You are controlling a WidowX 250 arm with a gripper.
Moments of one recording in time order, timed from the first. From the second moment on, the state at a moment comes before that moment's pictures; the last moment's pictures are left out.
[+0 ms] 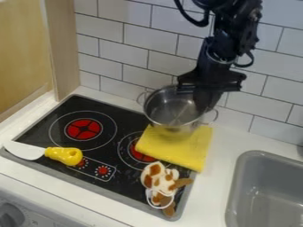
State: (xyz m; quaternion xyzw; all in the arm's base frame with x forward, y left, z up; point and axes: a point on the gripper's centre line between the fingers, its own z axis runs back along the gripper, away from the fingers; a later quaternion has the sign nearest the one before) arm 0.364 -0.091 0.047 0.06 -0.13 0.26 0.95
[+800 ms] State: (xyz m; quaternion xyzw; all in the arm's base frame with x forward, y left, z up) arm 0.366 -0.102 0.022 0.09 -0.11 0.26 0.96
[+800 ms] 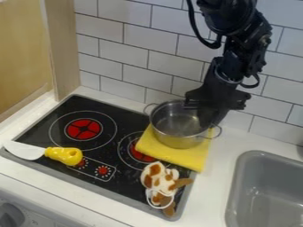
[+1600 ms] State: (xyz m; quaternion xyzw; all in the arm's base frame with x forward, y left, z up) arm 0.363 -0.104 0.030 0.07 -0.12 0.27 0.95
